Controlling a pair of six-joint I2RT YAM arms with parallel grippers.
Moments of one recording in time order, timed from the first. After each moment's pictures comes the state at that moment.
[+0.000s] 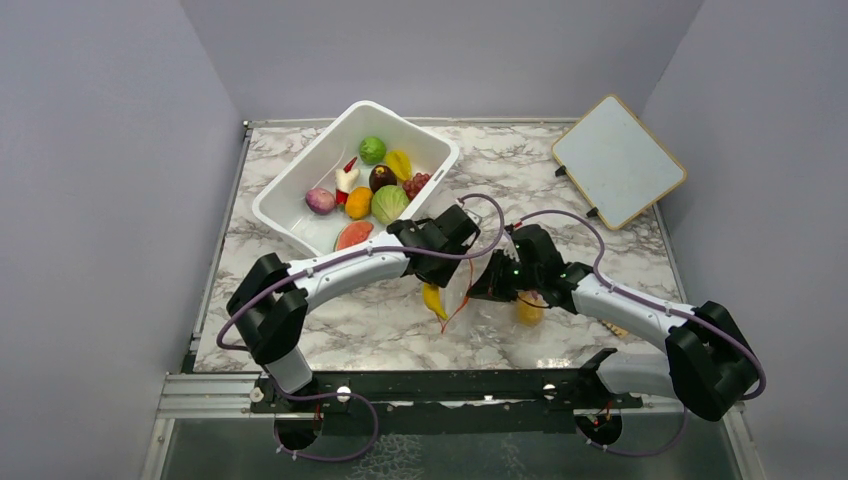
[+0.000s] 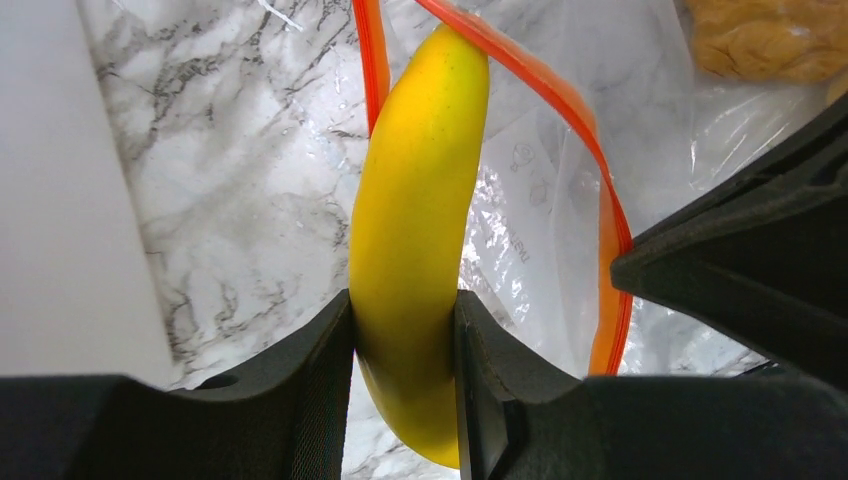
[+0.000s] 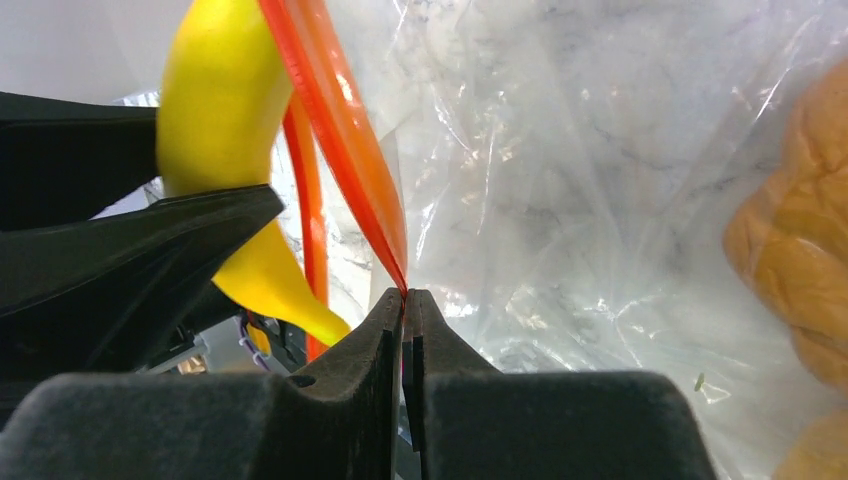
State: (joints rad) left arm -0.95 1.65 1.23 -0.66 -0.17 -0.32; right arm 0.61 1.24 0.57 -0.11 -0.34 0.88
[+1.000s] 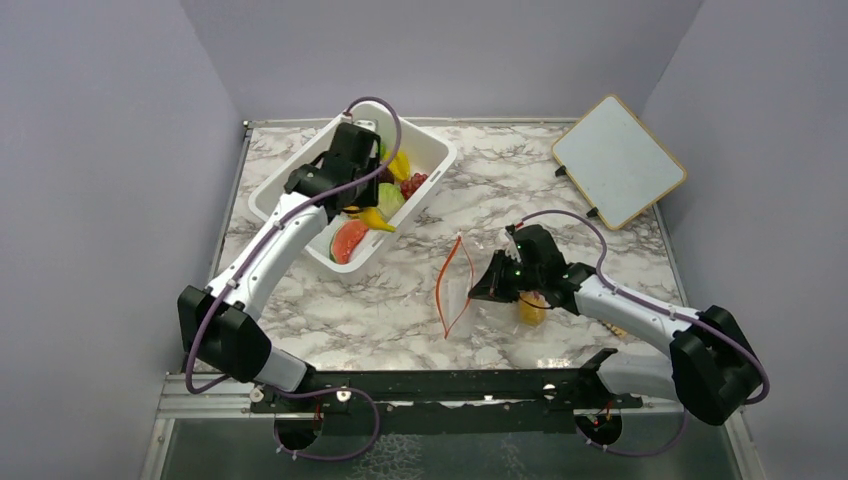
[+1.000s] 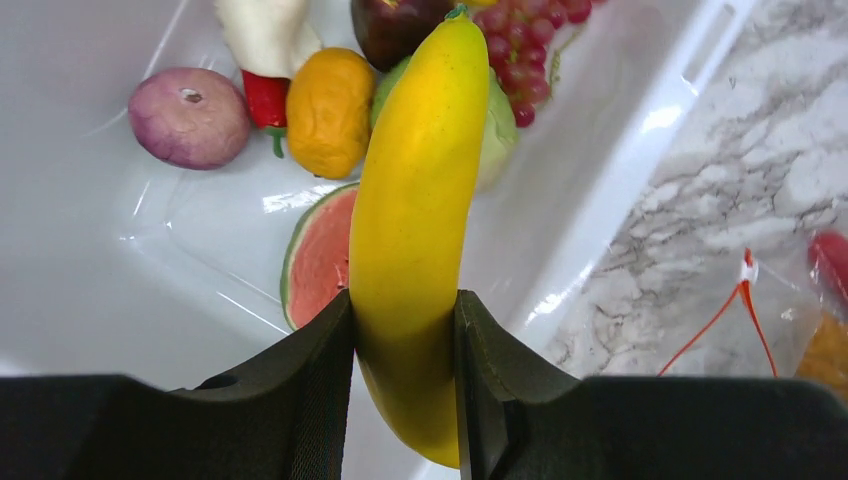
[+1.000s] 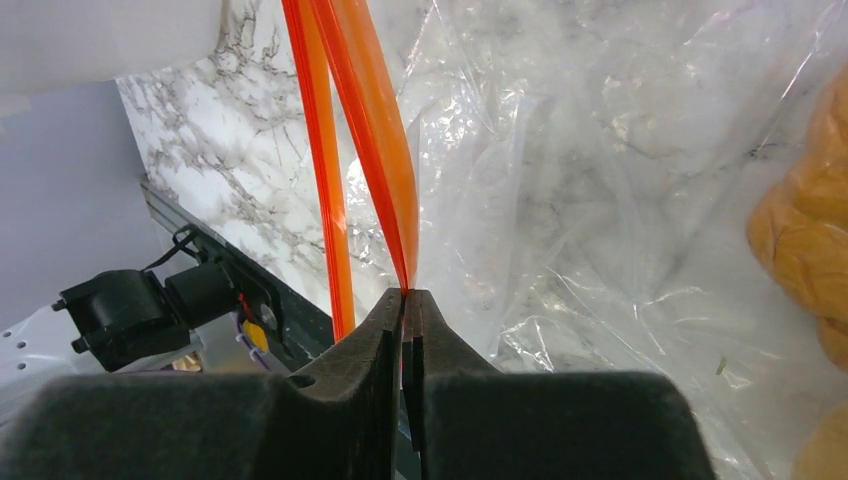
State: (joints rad) left arm -0.51 1.47 1.43 -0.79 -0.22 -0.27; right arm 0.61 1.22 0.57 -0.14 -0.33 0.87
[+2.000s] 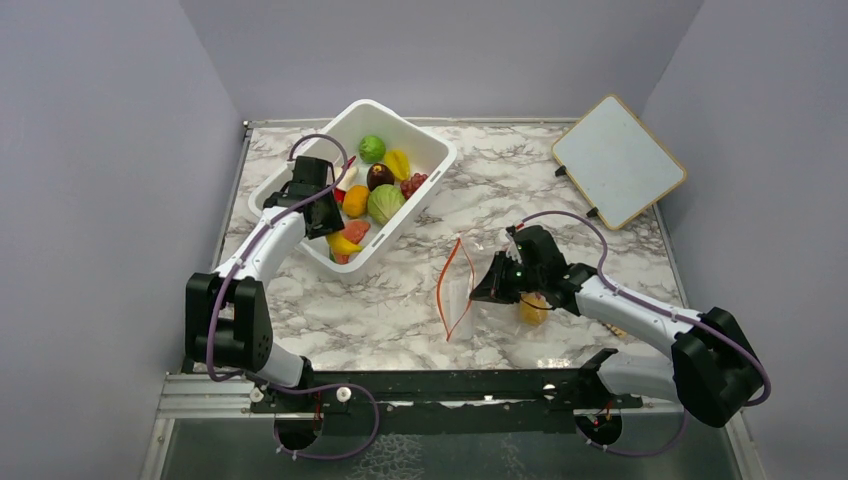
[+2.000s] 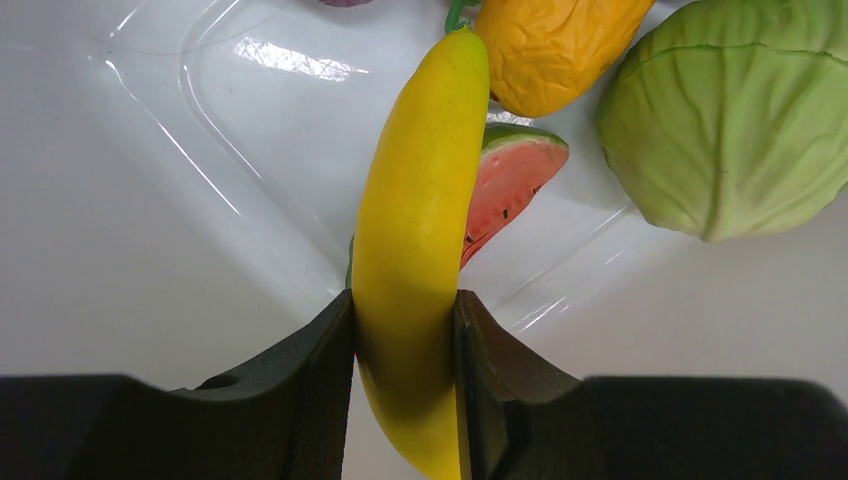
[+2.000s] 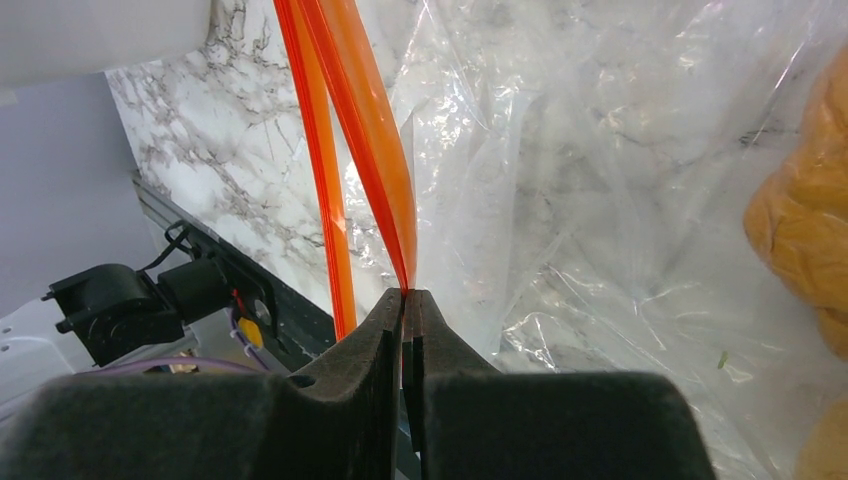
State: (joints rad) left arm -0.15 1.49 1.08 -0.59 -0.10 -0.44; right arm 0.61 1.20 0.57 -0.16 -0.33 0.86
